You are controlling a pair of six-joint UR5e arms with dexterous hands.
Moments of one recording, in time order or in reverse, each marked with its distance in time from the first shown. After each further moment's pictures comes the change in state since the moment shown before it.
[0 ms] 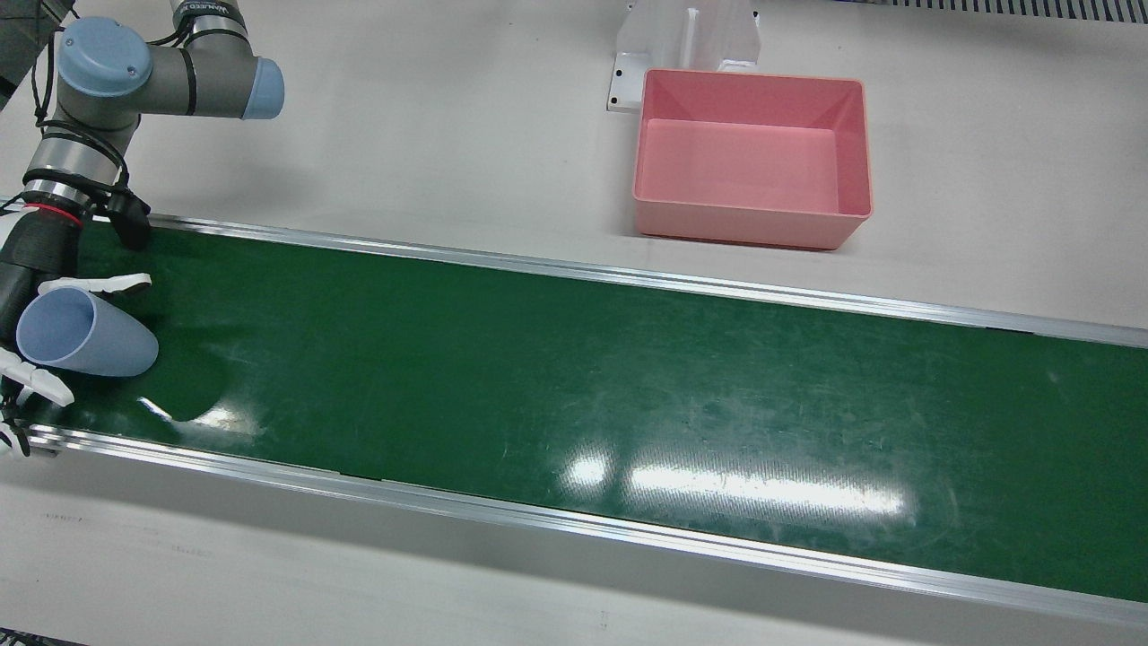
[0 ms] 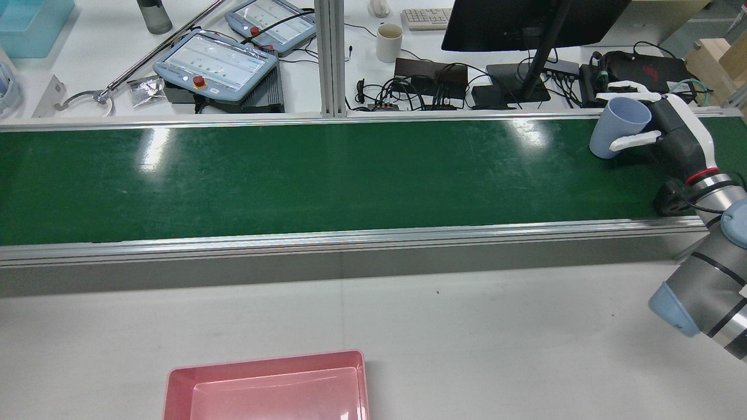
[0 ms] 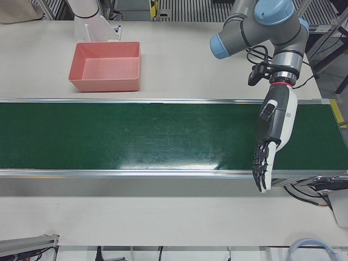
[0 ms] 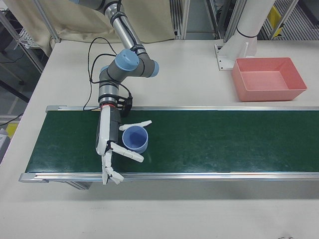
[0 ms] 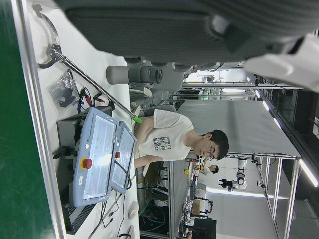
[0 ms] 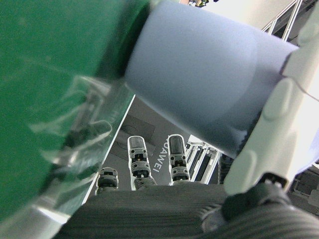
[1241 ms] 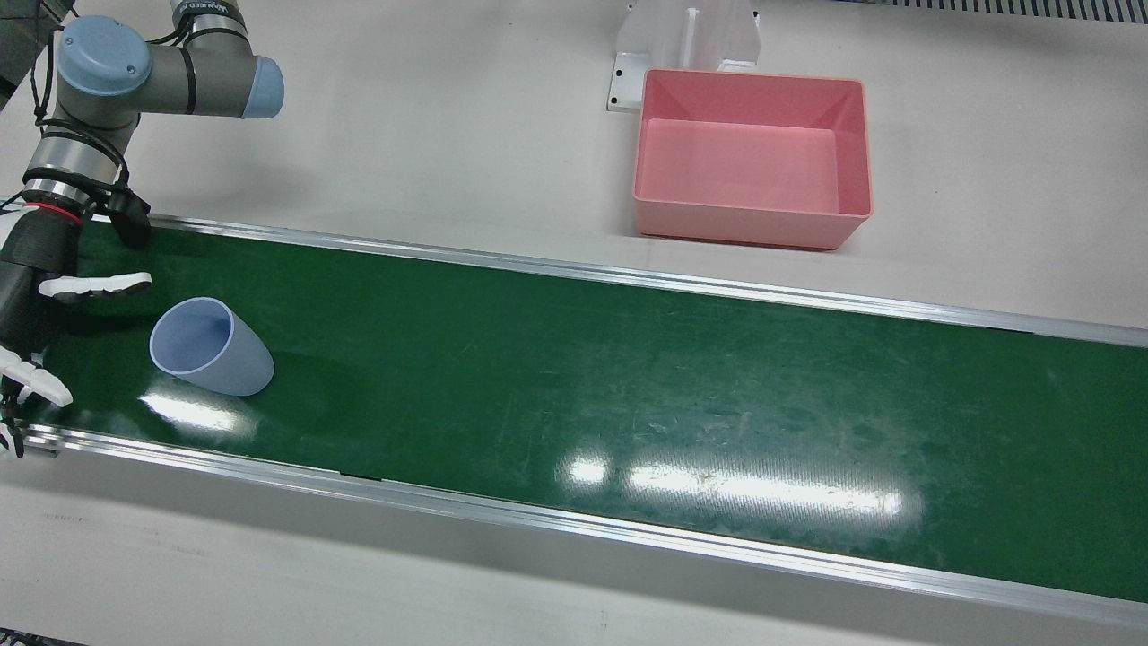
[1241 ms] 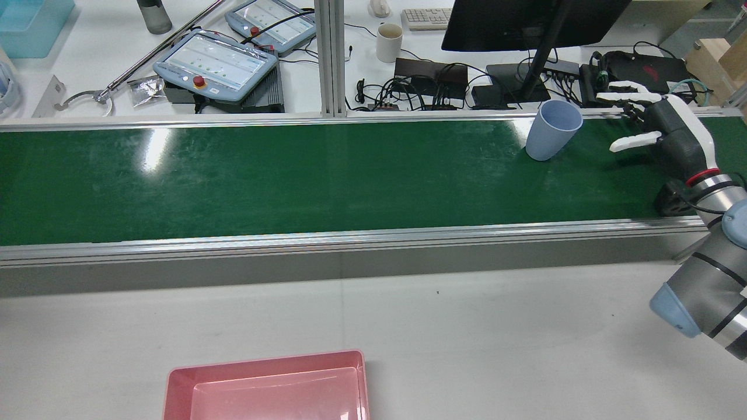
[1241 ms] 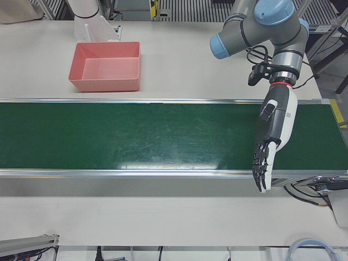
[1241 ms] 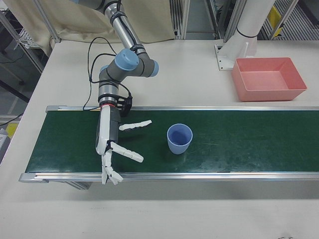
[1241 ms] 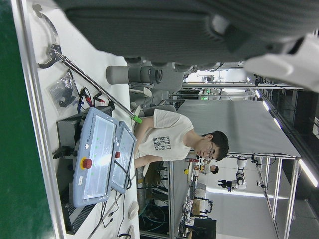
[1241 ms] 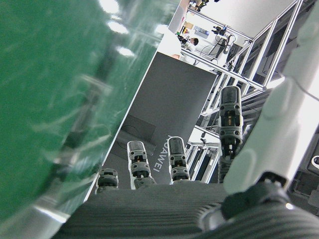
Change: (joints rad) left arm 0.000 0.000 0.000 0.000 0.000 0.000; right arm 0.000 -0.003 0.001 0.001 -0.005 -0.001
